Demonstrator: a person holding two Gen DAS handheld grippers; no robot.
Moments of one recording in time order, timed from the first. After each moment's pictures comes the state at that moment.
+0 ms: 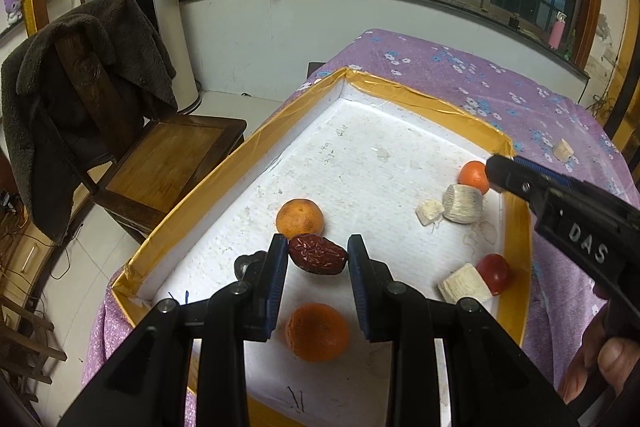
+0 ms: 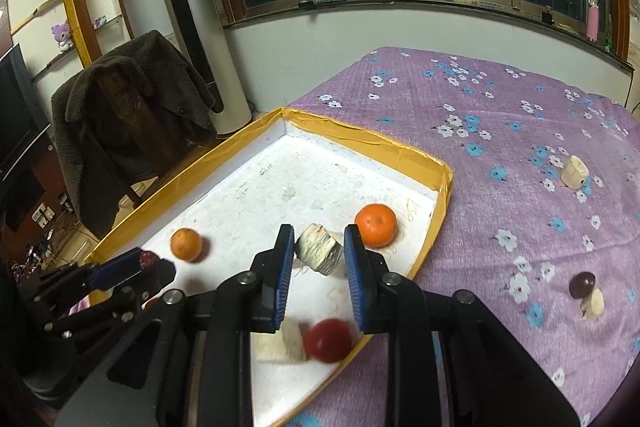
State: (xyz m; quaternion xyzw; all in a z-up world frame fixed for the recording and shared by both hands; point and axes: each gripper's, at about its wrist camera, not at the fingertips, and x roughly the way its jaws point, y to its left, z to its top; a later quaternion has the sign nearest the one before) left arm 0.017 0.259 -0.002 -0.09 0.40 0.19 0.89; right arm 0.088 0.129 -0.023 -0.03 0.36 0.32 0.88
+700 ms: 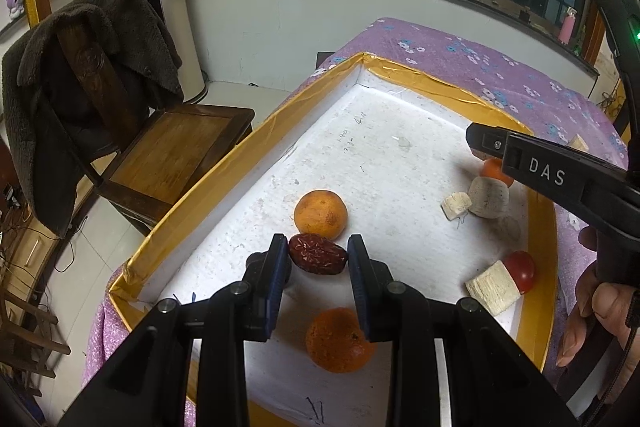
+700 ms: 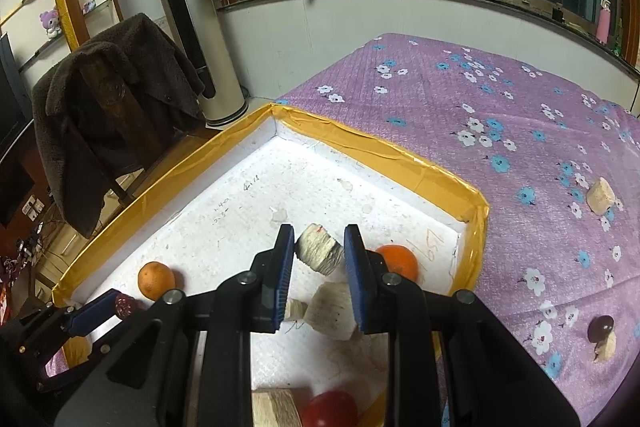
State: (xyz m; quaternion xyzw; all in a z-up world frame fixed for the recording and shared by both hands) left arm 0.020 0.271 -0.013 -0.09 0.41 0.20 0.89; right arm 0.126 0.169 -0.037 -0.05 0.38 0.31 0.87
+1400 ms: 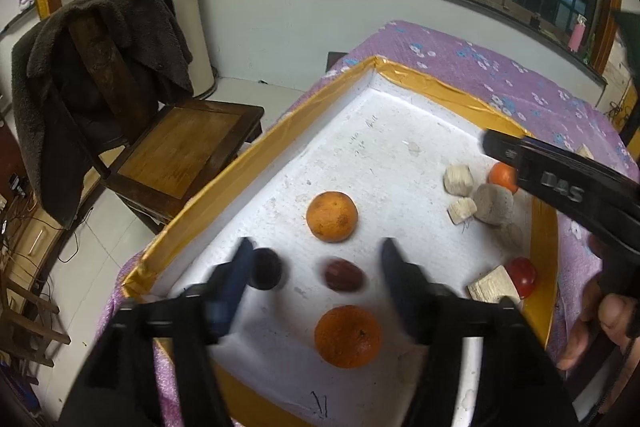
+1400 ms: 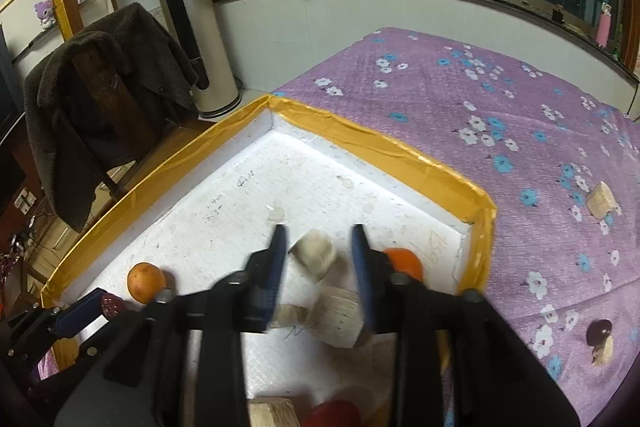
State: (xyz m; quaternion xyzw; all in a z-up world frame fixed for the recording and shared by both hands) left arm 0.012 0.273 -0.006 -0.11 0.41 0.22 0.88; right arm 0.126 0.172 -0.037 -0.07 0.38 0.30 0.87
